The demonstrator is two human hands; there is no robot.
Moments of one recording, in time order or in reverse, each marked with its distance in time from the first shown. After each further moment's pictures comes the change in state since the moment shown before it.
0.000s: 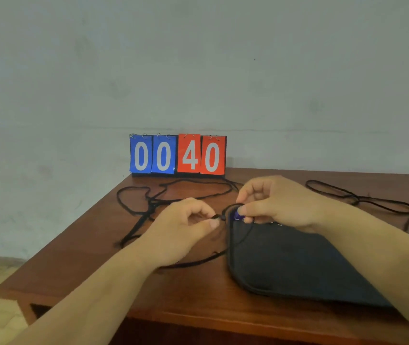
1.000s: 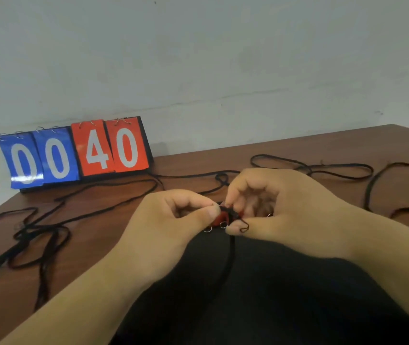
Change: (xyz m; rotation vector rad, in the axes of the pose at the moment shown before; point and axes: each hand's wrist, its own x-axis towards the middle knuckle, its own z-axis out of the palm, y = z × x) left_hand 0.115 0.061 0.142 -0.326 -0.036 -0.007; right_hand -0.027 0.134 -0.098 -0.209 0.218 -0.221
